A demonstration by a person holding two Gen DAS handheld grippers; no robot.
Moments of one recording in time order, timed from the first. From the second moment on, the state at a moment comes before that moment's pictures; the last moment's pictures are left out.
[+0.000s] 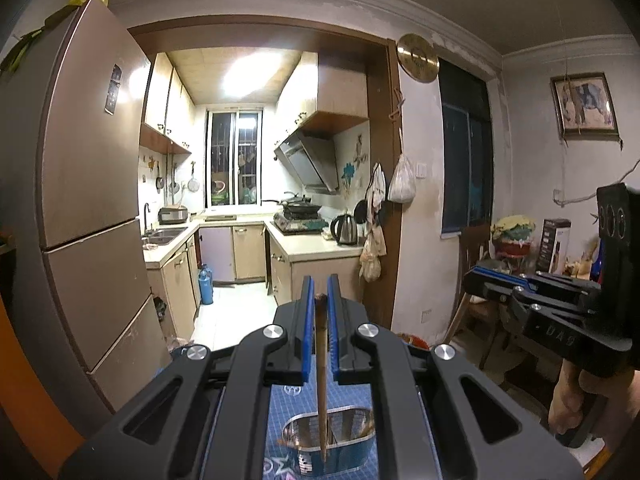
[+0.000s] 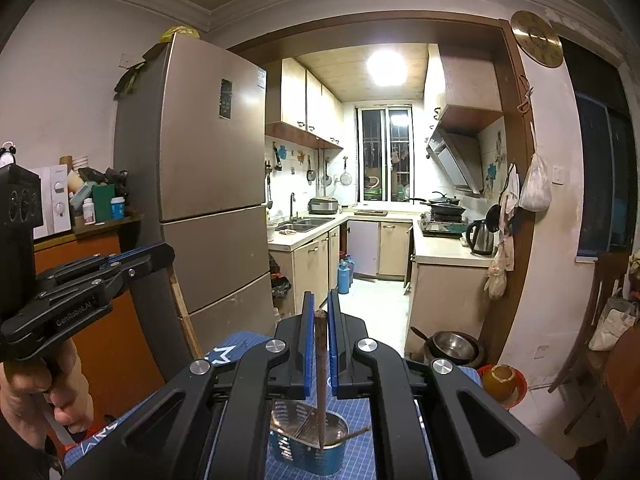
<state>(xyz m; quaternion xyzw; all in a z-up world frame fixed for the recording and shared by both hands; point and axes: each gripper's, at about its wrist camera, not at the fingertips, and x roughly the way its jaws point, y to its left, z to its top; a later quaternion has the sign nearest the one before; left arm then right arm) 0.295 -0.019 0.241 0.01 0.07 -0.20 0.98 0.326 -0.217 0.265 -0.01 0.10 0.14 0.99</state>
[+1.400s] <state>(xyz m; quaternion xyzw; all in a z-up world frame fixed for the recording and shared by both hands) 0.383 -0.025 0.179 -0.01 0.09 -0.19 0.98 0.412 -0.210 0.189 0.01 0.15 0.15 0.98</state>
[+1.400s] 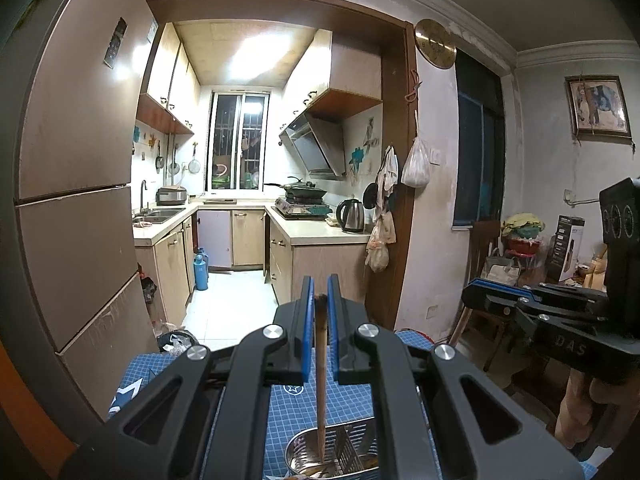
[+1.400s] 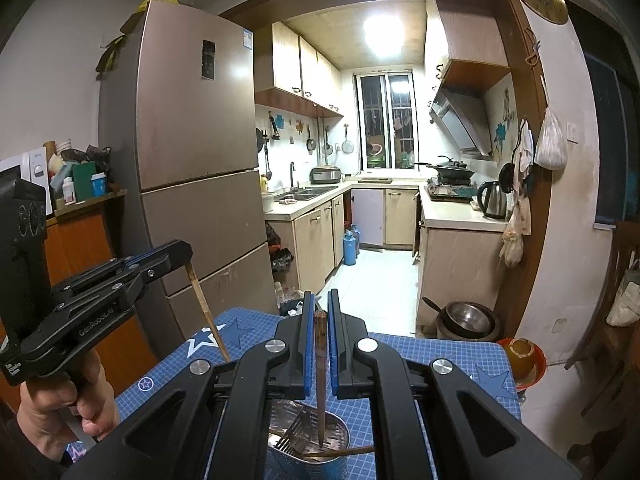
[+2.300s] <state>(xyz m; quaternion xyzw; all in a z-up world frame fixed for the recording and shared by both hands) 0.327 -0.012 0.183 -0.01 0.07 -0.19 0.98 0.356 -0.218 0.197 0.02 0.12 0.14 0.98</state>
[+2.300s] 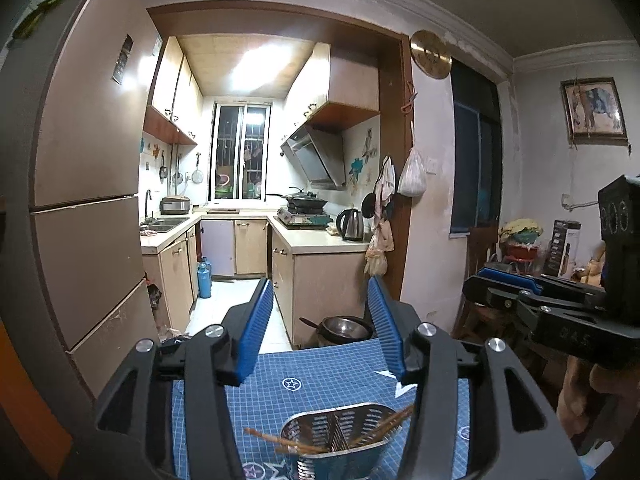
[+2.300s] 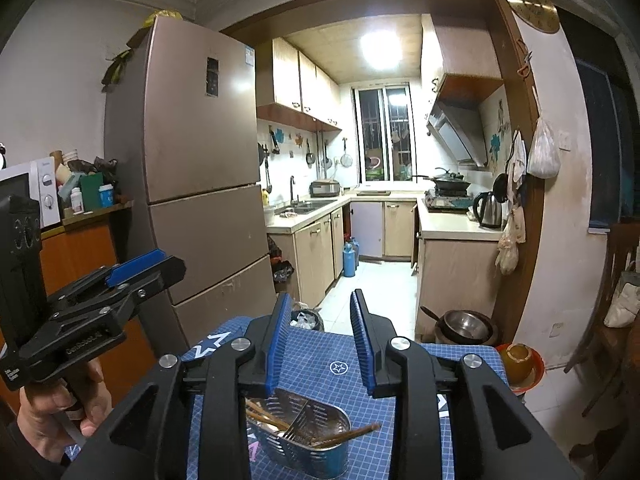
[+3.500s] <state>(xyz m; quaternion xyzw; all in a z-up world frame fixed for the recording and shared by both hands) 0.097 0.029 0.003 0.03 0.15 -0.15 0.98 0.049 -0.178 -0.014 -0.03 0.13 0.13 0.98</state>
